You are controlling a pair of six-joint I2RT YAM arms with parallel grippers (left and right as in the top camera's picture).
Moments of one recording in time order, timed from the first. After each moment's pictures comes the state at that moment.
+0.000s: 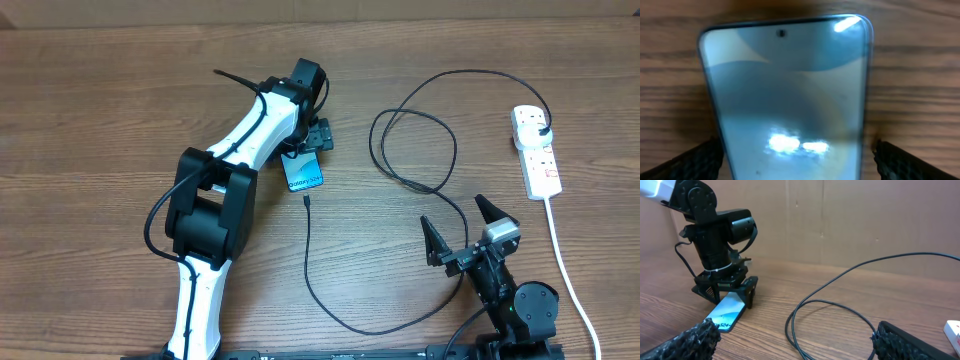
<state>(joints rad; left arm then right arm) -0.39 2.29 1.79 -0.93 -0.04 -0.58 0.11 0.01 0.02 -0.01 -0.26 0.02</state>
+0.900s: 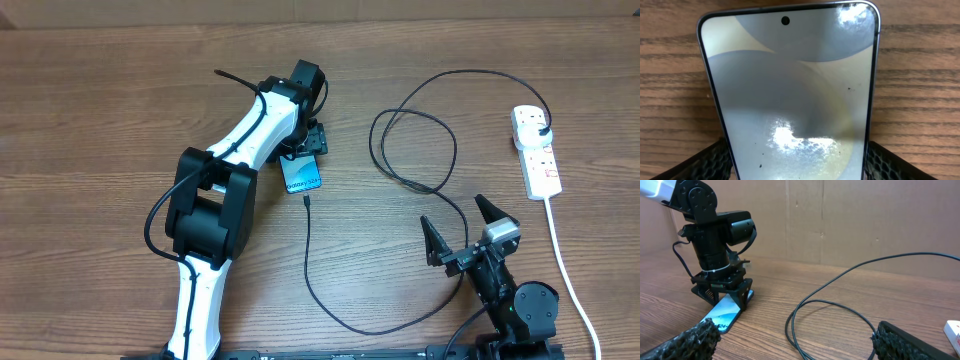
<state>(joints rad) -0.39 2.29 1.80 -0.98 -0.04 -0.57 0.11 0.01 0.02 -0.01 -0.26 0.02</state>
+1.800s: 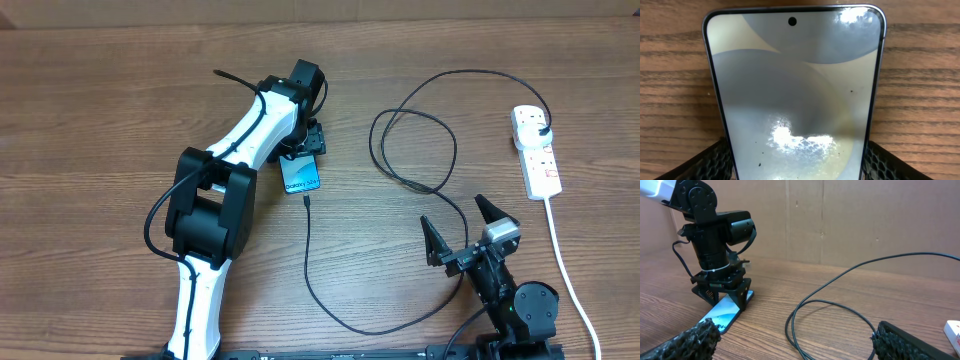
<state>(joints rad) -0.39 2.29 1.80 -0.99 -0.03 -0.57 0.11 0.01 0.02 -0.01 -0.26 0.02</state>
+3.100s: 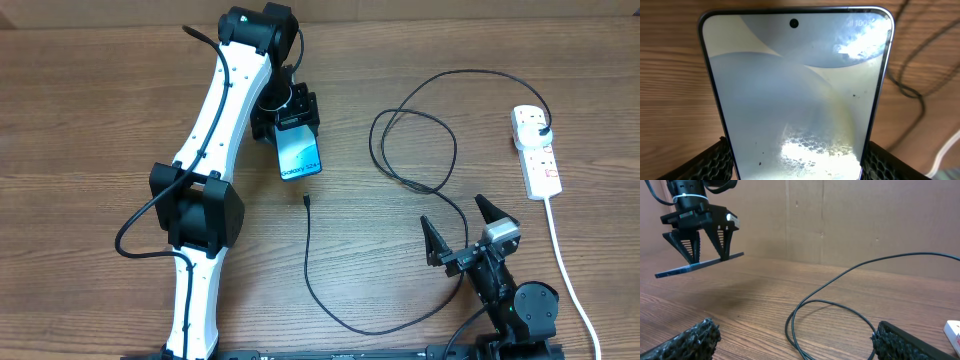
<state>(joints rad) -0.31 2.35 2.42 -1.68 0.31 -0.47 0.11 0.01 0.02 -0.01 -0.26 0.02</state>
